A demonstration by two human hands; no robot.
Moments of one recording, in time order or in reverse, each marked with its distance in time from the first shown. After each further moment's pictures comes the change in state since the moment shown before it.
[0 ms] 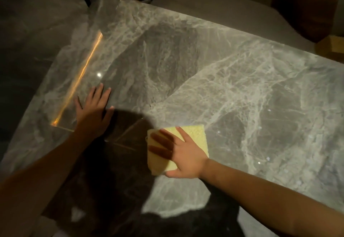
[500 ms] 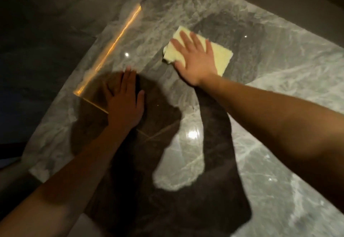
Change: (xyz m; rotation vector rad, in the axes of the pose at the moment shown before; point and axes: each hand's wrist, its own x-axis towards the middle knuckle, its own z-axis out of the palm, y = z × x) left_hand 0.003 -0.004 0.007 -0.142 0.146 -0.256; right_hand 0.242 0.102 -0.074 -0.061 0.137 0.327
